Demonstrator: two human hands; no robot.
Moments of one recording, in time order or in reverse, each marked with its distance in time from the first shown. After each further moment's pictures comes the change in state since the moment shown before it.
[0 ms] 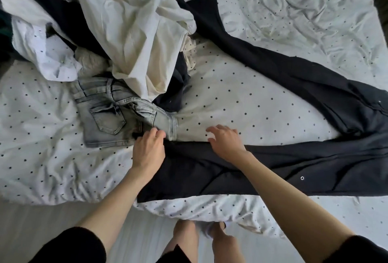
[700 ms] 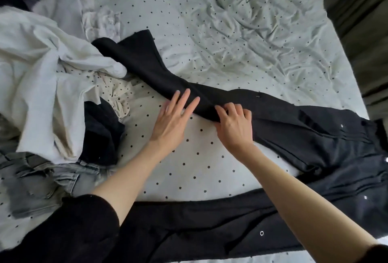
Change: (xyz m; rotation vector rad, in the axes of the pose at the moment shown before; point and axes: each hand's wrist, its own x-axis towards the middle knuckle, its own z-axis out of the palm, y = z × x) left_hand 0.192 0.212 -0.020 0.016 0.130 0.472; right_hand 0.064 0.168 -0.123 -0.170 0.694 0.038
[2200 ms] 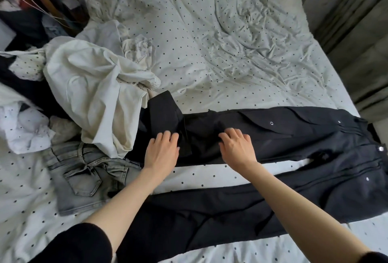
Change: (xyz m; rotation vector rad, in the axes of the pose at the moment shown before) left_hand -0.124 -0.057 -0.042 0.197 -0.113 -0.161; right_hand -0.064 -0.079 -0.017 -0.008 -0.291 0.008
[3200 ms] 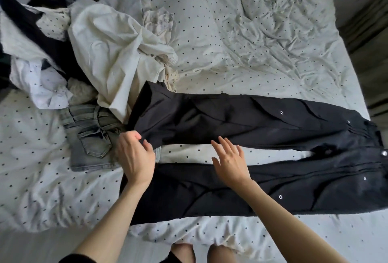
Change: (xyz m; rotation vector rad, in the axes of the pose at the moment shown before) left_hand -0.090 -0.019 0.002 -0.533 0.464 -0.768; right_hand -0.069 -0.035 0.037 0.104 -0.205 -0.080
